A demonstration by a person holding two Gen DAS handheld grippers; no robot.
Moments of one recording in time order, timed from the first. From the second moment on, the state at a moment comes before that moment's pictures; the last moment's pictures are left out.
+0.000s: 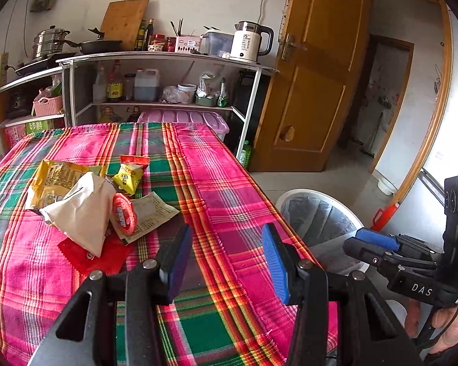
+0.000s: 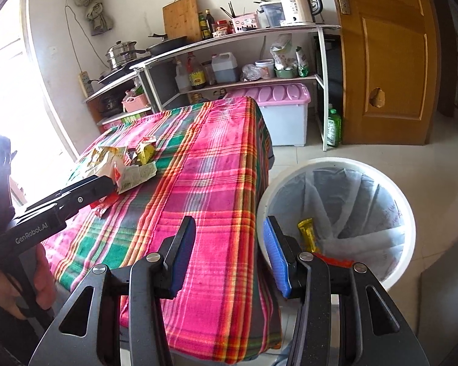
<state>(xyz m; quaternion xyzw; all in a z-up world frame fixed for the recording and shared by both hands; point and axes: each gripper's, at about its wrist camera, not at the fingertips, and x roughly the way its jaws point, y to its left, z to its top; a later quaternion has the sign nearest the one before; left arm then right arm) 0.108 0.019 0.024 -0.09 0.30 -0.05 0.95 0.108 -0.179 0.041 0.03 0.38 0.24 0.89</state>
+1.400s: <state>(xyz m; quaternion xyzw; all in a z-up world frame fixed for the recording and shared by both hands) 0.130 0.172 -0.004 -0.12 0.32 0.05 0.94 0.152 -0.028 0.028 -0.03 0.39 0.36 0.84</state>
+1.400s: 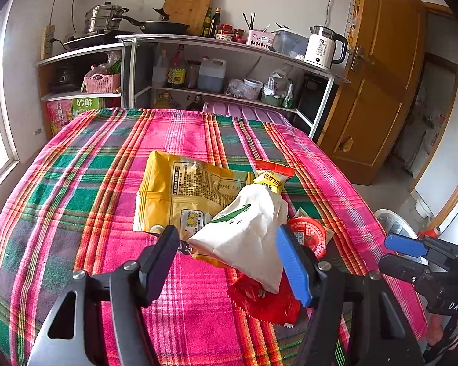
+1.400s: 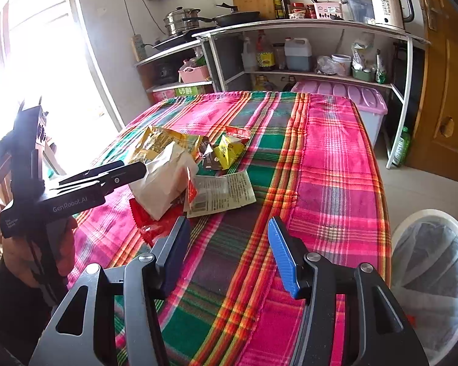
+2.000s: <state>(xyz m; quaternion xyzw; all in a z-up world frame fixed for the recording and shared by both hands) 0.133 0.177 -0.014 -0.16 0.33 0.02 0.93 0.174 -0.005 0.020 -0.04 0.40 0.38 0.84</state>
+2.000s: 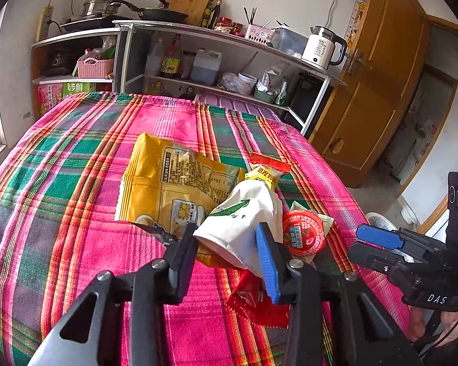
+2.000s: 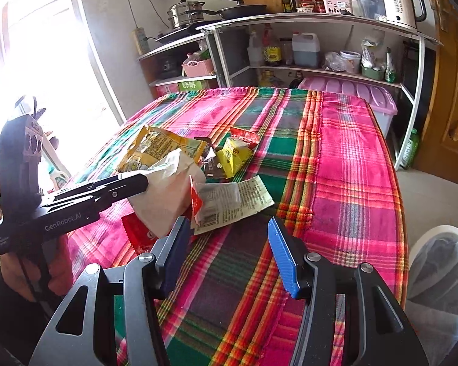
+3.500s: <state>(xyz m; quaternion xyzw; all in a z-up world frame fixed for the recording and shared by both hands) 0.100 0.145 0.017 -0.15 0.29 -0.01 0.95 0.169 -0.037 0.022 -0.04 0.42 0.35 0.83</state>
